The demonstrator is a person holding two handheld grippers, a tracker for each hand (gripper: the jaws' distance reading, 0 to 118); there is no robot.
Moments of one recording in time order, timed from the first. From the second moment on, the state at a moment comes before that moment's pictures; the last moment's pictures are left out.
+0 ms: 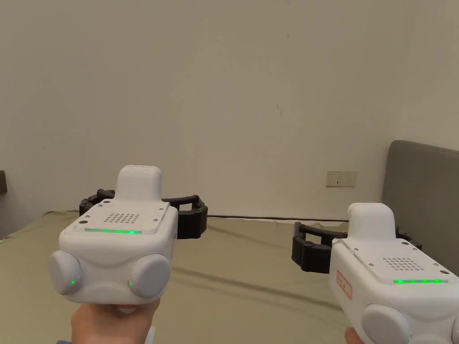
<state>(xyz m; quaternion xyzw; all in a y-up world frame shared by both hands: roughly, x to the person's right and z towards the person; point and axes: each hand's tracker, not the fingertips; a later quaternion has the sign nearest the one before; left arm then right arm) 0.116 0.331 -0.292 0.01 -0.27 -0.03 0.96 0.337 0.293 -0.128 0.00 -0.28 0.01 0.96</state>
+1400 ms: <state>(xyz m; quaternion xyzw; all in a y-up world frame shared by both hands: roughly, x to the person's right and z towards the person) 0.117 0.297 -0.315 -0.08 -0.31 -0.08 0.94 0.323 0.270 -0.145 -0.06 -0.27 0.05 0.96</state>
